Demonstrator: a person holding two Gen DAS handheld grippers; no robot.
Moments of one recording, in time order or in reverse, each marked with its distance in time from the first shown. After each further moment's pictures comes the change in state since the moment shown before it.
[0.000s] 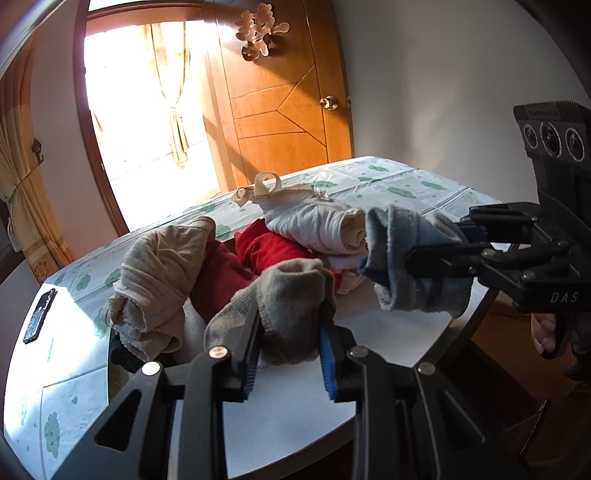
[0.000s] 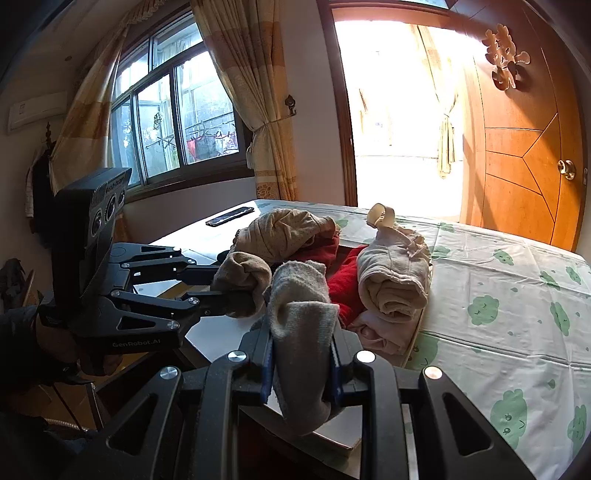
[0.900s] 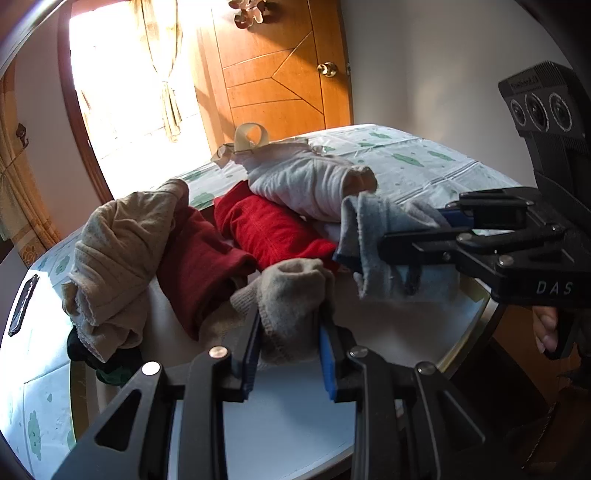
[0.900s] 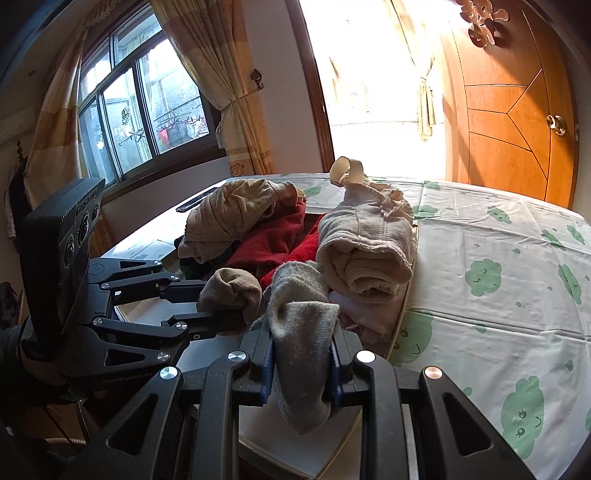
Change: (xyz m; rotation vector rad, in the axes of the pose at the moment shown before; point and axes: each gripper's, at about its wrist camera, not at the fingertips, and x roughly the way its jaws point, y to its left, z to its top) left arm 0.051 -0.011 -0.005 0.002 0.118 -0.014; right arm 0.042 -0.031 -0.007 0.106 0.109 -0.043
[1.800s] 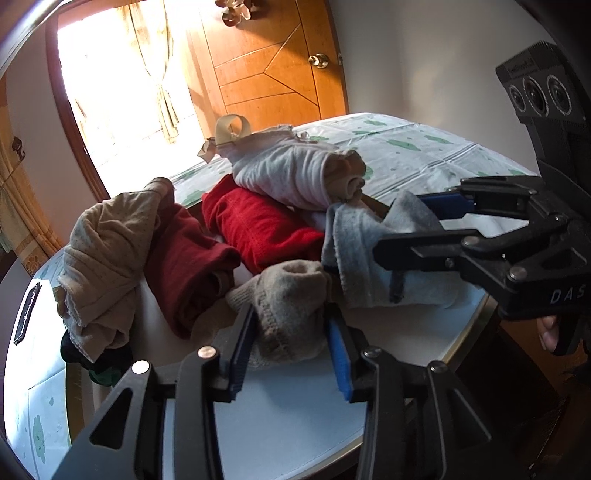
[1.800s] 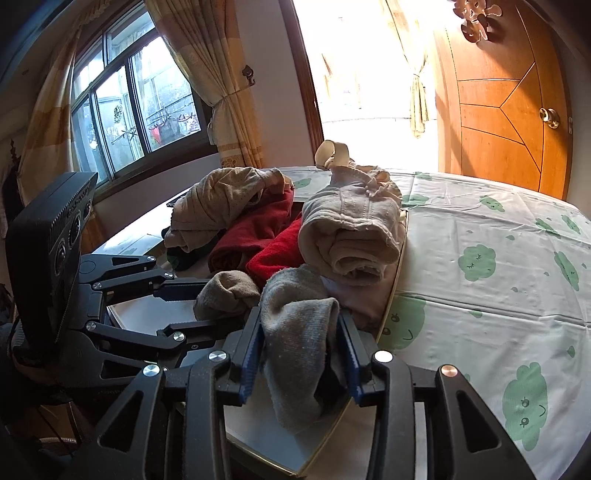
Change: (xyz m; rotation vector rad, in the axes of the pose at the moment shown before) left arm 0.007 -0.016 -0.004 0.053 0.012 0.028; right arm 0.003 -0.006 -0.013 0.016 -0.005 -0.028
